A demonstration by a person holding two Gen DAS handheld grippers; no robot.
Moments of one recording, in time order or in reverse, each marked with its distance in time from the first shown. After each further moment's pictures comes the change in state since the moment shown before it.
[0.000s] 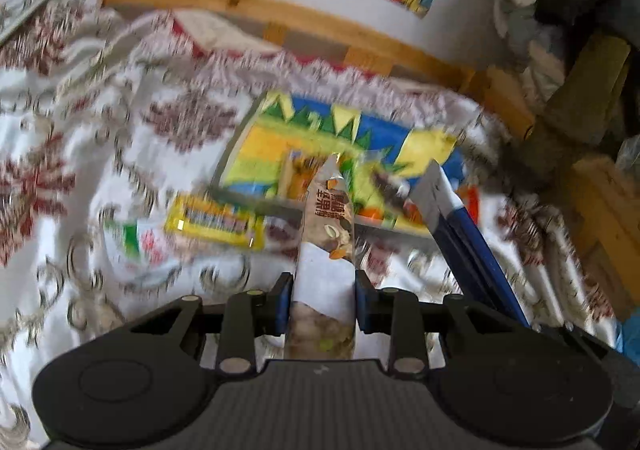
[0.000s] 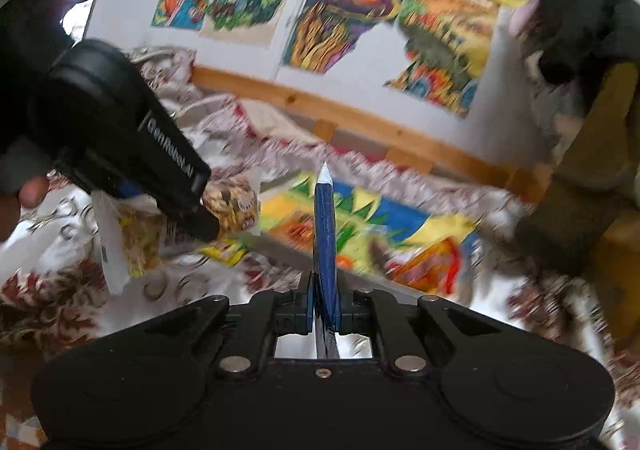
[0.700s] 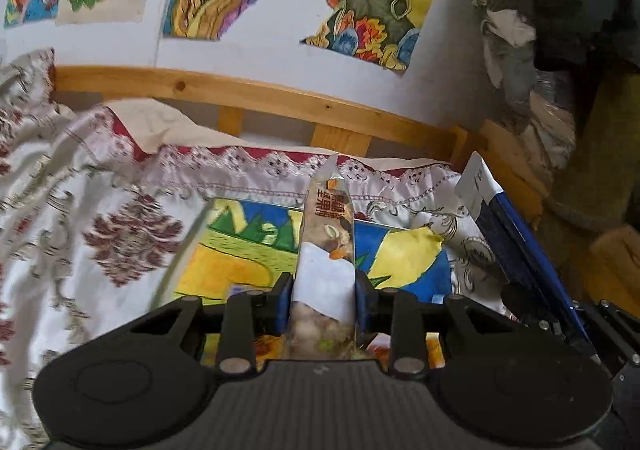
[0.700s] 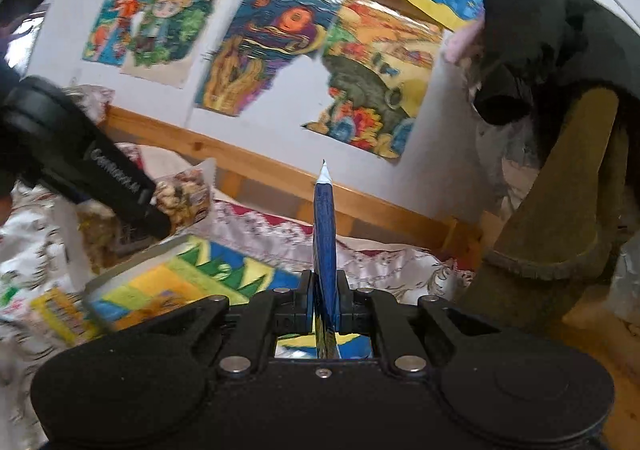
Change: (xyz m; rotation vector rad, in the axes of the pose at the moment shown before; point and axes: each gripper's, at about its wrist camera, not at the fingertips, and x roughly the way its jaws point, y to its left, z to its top) left arm 0.086 -0.078 0.102 0.045 -0.149 0.035; right arm 0.101 -0.133 0.065 0.017 -0.089 -0.116
